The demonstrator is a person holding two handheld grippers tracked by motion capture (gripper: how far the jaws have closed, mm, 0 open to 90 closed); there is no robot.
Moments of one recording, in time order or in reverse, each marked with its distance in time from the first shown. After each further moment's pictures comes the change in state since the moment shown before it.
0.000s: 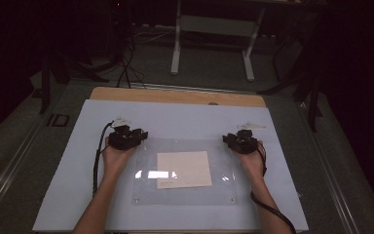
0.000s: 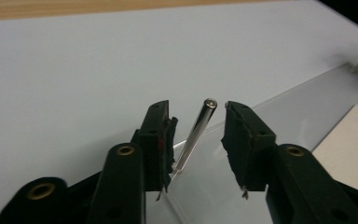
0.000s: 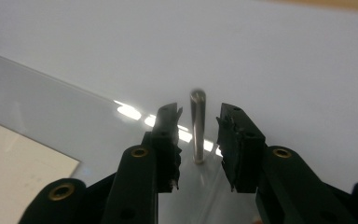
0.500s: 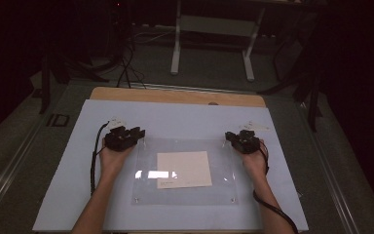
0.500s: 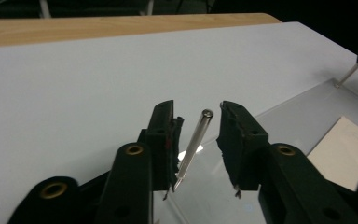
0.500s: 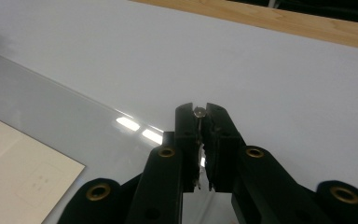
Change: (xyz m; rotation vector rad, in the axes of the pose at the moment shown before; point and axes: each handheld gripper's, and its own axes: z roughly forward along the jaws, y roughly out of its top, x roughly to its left) left arm 0.001 -0.003 -0.010 -0.084 -0.011 0.037; right arm -0.001 0.001 -0.008 -0.059 0.012 -0.051
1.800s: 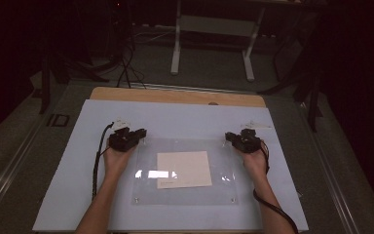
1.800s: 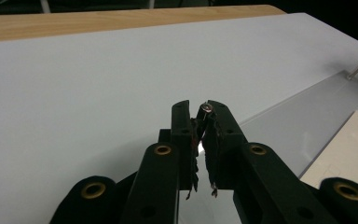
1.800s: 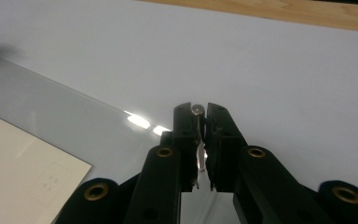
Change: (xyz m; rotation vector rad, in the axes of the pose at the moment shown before) left arm -0.001 -0.005 0.014 0.021 0.008 -0.008; right arm -0.005 0.001 0.000 0.021 0.035 0.059
